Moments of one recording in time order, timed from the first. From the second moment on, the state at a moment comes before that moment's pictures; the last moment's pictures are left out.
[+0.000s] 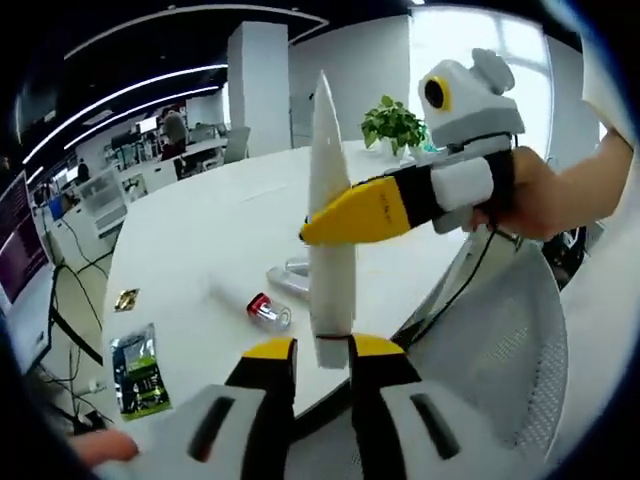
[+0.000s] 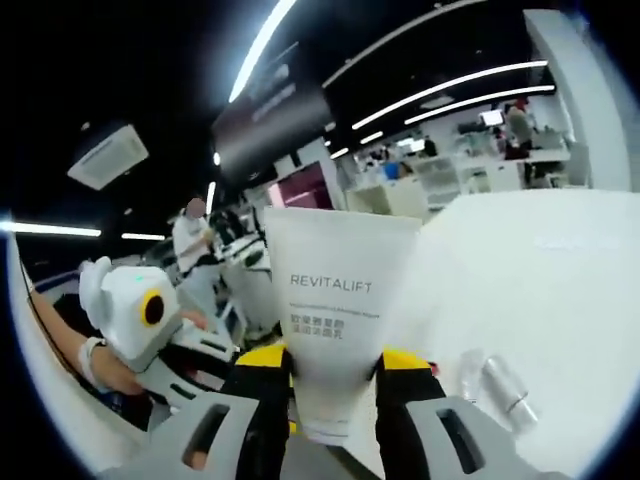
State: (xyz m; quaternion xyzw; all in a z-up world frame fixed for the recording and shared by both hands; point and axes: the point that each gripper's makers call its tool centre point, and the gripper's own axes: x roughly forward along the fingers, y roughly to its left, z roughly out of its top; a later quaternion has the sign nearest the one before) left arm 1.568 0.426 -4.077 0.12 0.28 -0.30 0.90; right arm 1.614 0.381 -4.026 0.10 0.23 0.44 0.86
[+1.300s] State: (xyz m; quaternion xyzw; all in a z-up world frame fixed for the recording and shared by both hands) left arm 1.589 0.495 -4.149 0.27 0.39 -0.20 0.86; right arm 1.743 0.338 -4.048 0.07 0.22 0.38 0.89
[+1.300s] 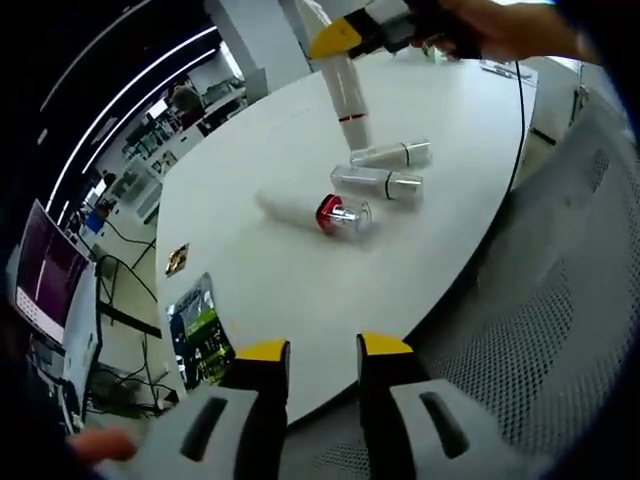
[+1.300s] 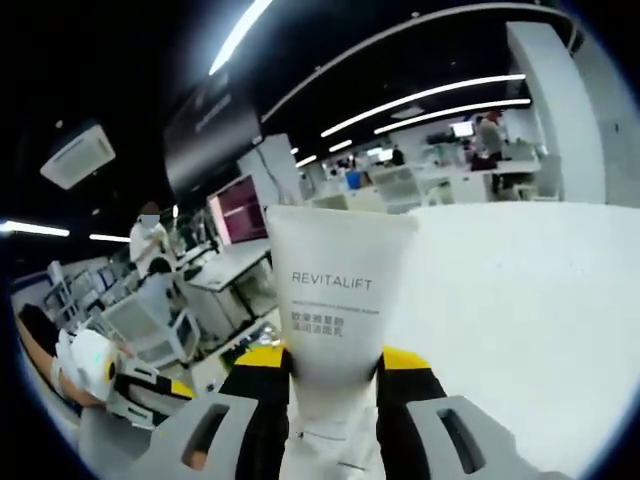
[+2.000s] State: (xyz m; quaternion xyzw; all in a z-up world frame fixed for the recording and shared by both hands) left arm 1.578 0.509 -4.168 0.27 0.43 -0.20 0.84; right arm 1.813 0.339 -4.065 0.04 0.22 0.35 0.91
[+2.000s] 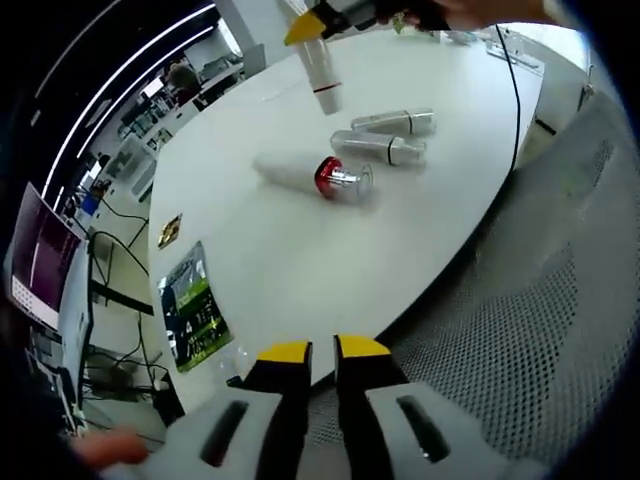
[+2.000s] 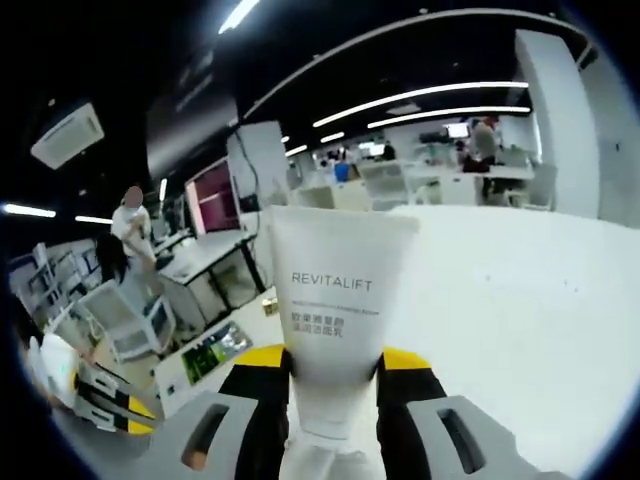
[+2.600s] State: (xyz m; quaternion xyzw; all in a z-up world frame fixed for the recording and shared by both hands) left arm 1.574 0.512 -4.174 0.27 0.45 -0.19 0.83; right arm 1.863 0.338 -4.068 0.04 0.20 0.31 0.93
